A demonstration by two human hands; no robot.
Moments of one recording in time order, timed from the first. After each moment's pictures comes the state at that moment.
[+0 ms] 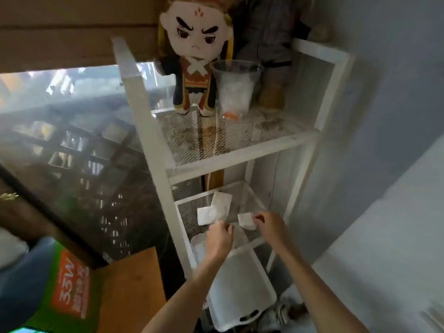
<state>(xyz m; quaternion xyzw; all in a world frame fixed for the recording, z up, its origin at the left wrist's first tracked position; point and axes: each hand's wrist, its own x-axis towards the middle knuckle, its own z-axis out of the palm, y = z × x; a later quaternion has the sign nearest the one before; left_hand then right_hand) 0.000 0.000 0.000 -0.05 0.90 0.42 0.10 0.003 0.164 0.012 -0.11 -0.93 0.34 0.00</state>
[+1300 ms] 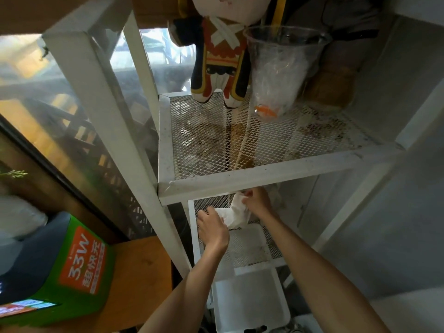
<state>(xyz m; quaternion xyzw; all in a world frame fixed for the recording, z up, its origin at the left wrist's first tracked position) -0.072 -0.020 -0.042 -0.23 0.93 0.29 -0.02 -0.163 0.108 -0.035 -0.08 -0.91 0.39 -0.09</state>
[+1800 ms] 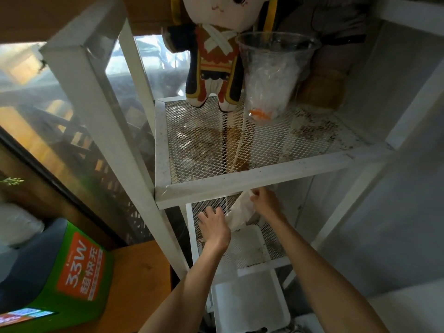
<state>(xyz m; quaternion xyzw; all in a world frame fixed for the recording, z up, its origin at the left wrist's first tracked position) -0.078 -0.018 -0.034 -0.12 0.98 0.17 0.03 -0.155 0.128 -0.022 -0.11 -0.93 0.34 -0.05</state>
